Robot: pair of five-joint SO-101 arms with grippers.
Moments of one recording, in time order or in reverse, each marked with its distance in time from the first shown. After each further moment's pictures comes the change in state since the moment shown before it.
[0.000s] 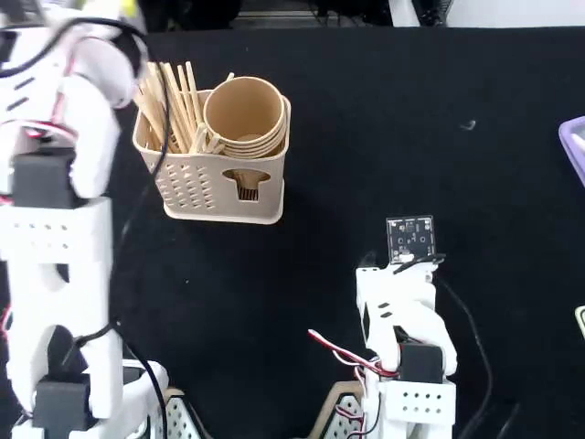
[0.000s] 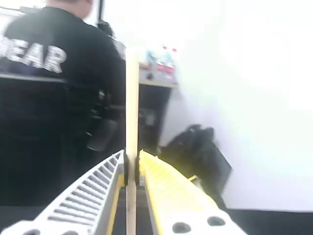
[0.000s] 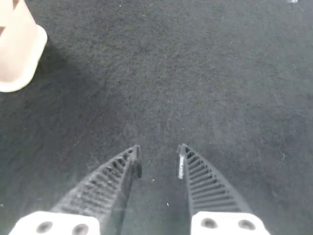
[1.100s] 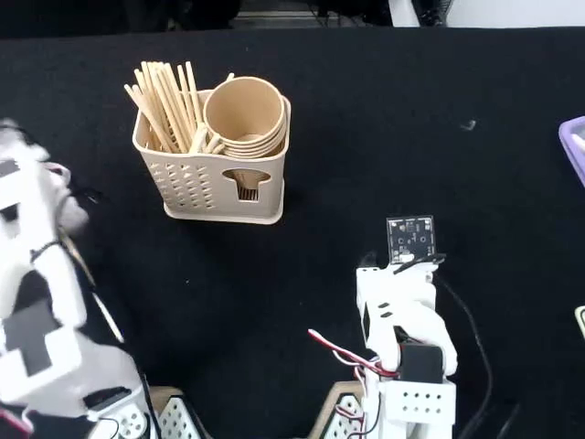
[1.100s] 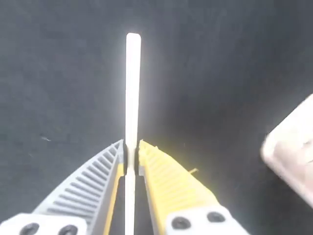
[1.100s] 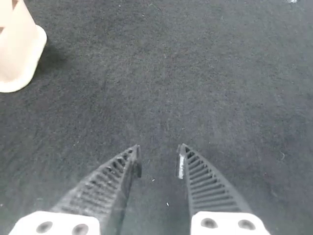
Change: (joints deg) left arm -31.0 21.9 24.4 31.9 0.1; right arm 0.1 0.0 0.0 0.0 0.0
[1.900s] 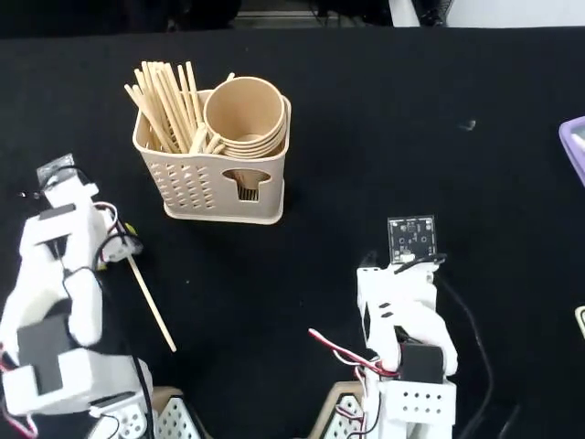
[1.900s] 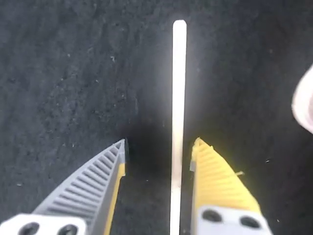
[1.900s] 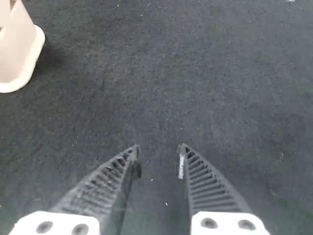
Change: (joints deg) left arm 8.5 -2.4 29.2 -23.1 -0.1; right arm 0.3 0.0 0.0 0.0 0.0
